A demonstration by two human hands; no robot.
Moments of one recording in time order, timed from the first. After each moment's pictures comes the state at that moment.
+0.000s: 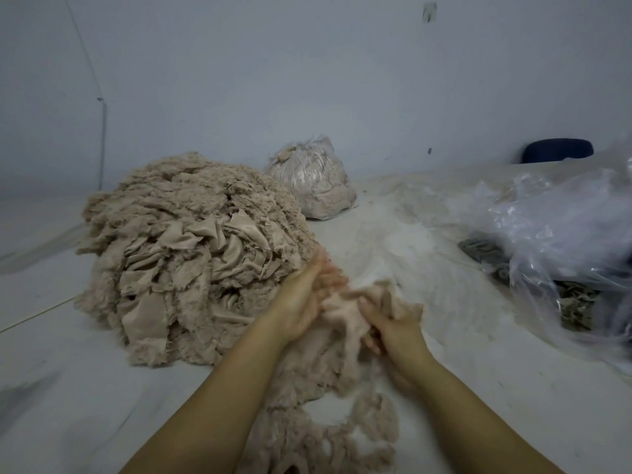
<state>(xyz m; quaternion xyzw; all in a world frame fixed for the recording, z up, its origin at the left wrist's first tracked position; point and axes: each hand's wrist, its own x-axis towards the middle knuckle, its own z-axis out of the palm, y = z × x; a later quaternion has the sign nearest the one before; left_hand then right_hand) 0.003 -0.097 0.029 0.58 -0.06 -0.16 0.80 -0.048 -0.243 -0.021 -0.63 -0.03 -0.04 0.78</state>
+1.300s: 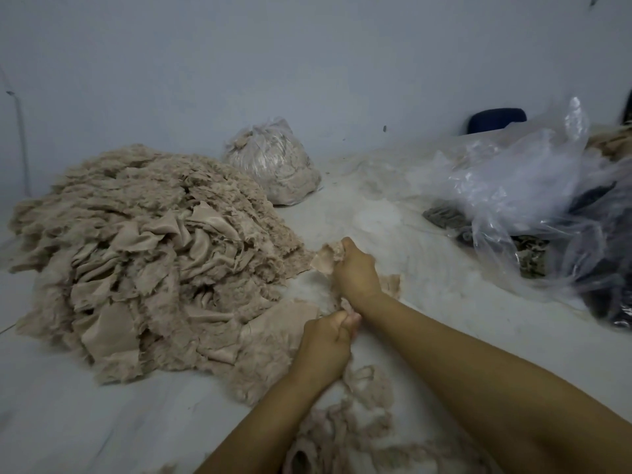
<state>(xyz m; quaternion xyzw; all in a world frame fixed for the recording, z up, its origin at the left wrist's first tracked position) -0.047 -0.123 -0.048 0.88 -0.26 0.03 0.40 0.030 -0.229 -0.017 -0.88 0.10 -0.18 0.42</state>
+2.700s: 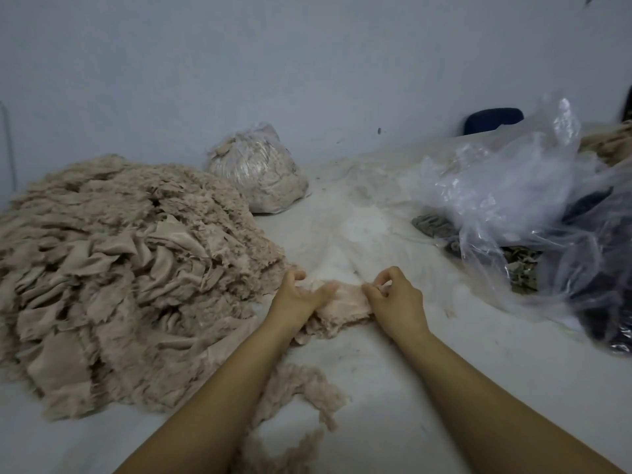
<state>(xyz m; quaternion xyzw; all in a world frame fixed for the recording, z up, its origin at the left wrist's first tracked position) 0.042 -0.145 -0.023 0.83 -0.07 -0.06 0.54 -0.008 -0.311 -0.042 -0.82 0.17 -0.22 0.50</state>
